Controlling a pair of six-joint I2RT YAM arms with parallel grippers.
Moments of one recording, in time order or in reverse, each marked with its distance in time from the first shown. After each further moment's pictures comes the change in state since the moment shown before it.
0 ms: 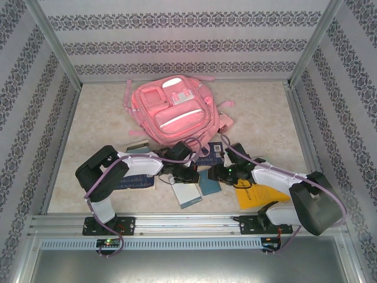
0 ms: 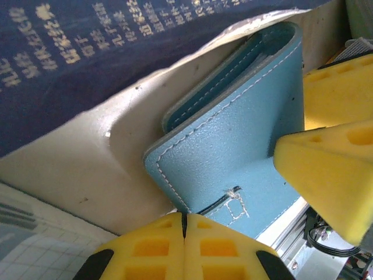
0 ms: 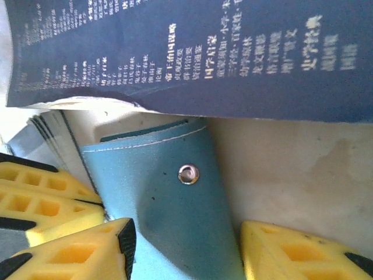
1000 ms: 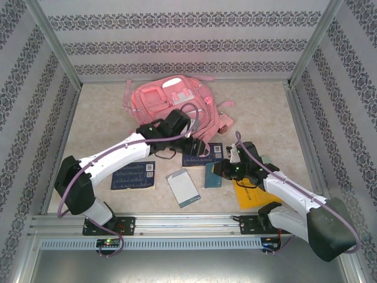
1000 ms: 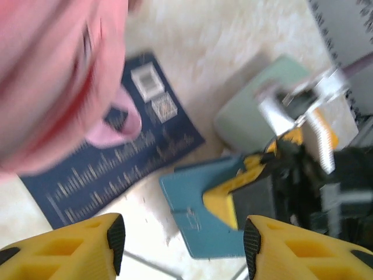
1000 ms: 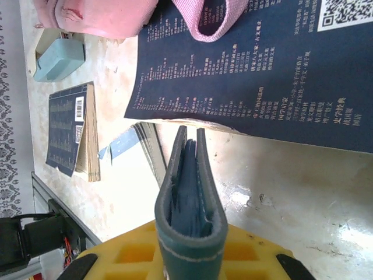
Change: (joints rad) left arm 0.053 -0.195 0.497 -0.513 -0.289 0.340; right arm -0.068 -0.256 -0.043 0.016 -0.063 0.013
